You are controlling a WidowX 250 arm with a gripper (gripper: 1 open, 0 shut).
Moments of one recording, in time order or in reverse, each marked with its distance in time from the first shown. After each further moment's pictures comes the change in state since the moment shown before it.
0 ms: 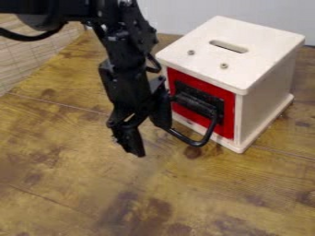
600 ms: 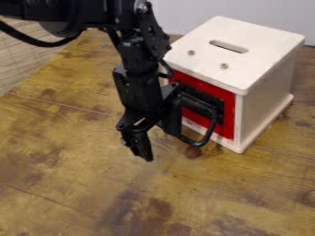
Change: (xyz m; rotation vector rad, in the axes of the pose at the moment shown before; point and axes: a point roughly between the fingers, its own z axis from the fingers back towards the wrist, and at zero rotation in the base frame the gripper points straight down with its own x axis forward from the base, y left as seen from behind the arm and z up) arm -0.011 0.000 -0.012 0.019 0.039 -0.173
